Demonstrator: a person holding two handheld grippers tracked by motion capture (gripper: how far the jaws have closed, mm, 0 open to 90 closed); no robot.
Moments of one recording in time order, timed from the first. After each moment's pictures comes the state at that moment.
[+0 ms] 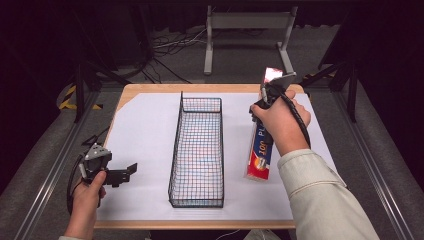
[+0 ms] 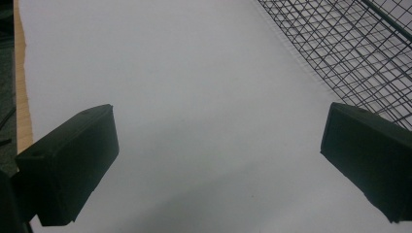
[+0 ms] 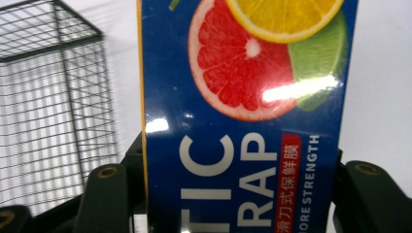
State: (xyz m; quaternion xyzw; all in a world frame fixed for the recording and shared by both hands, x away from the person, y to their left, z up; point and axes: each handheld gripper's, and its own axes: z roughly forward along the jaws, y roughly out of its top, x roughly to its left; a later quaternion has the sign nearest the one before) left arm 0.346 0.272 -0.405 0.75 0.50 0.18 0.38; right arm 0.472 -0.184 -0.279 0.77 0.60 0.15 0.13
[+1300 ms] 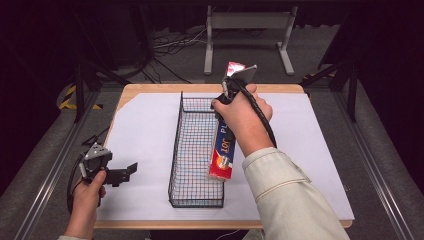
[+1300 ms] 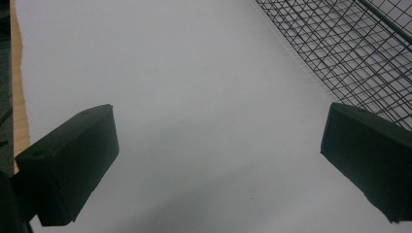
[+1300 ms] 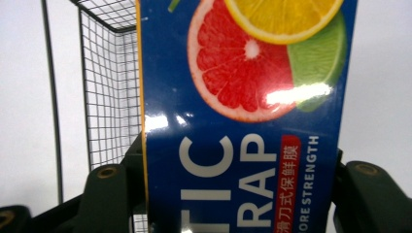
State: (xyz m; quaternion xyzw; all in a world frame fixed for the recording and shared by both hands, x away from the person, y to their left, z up) left arm 0.347 0.273 -0.406 0.75 0.50 0.17 0.39; right arm 0.467 -0.088 -0.257 0.75 0.63 0.18 0.08
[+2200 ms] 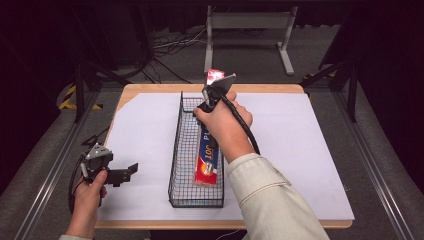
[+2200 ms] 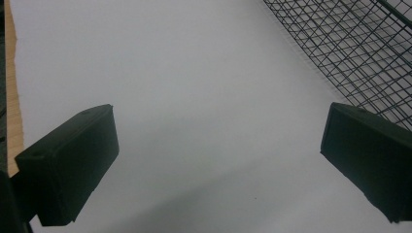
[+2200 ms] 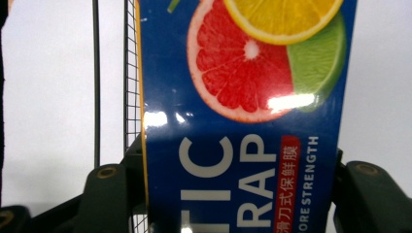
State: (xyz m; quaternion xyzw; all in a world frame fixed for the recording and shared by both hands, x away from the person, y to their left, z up) left arm 0.350 0.273 -0.411 0.75 0.51 0.17 0.38; right arm 0.467 -0.047 -0.285 0.72 0.66 0.19 0.06
